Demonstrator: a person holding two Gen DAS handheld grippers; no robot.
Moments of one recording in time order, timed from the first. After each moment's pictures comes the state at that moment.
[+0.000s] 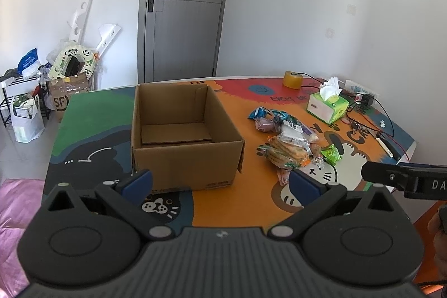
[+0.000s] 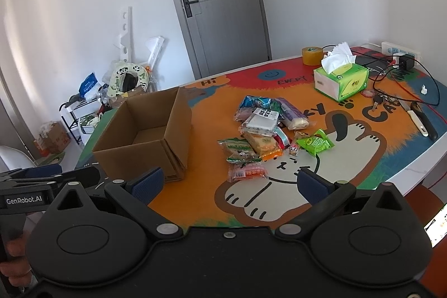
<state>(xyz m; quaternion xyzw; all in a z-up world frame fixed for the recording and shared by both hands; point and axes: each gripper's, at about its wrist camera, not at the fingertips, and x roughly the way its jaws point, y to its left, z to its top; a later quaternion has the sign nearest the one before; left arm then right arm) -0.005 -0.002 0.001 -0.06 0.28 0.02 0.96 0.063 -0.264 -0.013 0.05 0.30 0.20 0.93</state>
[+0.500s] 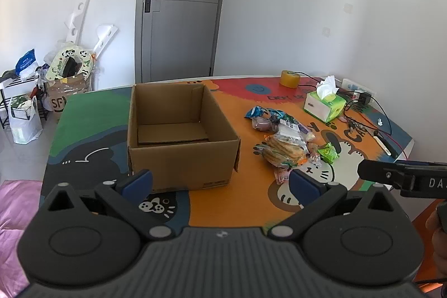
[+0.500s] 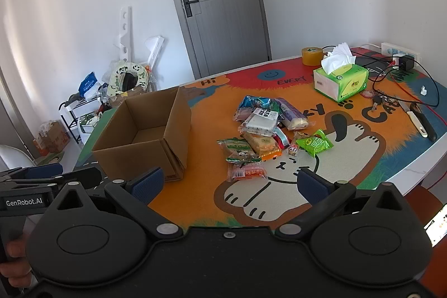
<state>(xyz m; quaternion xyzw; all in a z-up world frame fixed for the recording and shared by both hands) -0.006 -0.006 0.001 -0.06 0.28 0.01 0.96 0.063 -0.264 -0.013 0.05 0.30 0.20 0.93</state>
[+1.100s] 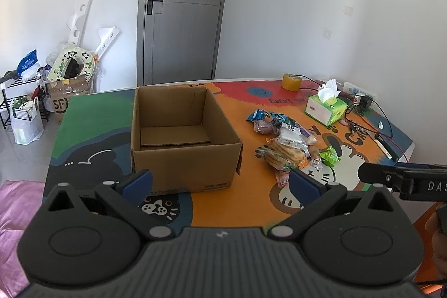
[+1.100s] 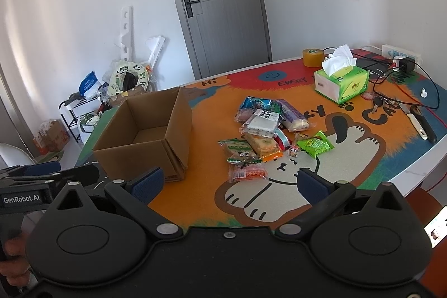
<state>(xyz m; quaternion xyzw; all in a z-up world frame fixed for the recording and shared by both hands) -0.007 -0.004 0.005 -0.06 0.27 0.02 0.96 0.062 -0.264 -0.011 0.05 0.30 0.20 0.93</state>
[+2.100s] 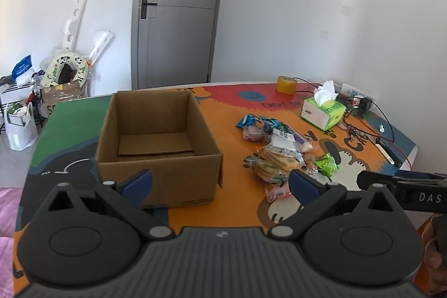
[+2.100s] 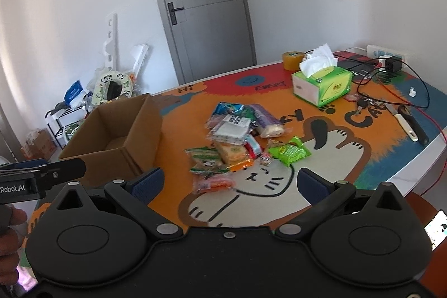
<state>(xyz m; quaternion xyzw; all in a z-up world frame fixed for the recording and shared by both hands) 0.030 -0.033 -0.013 -0.06 0.26 0.01 0.96 0.095 -0.294 -0.040 0.05 0.28 0.17 0.94</state>
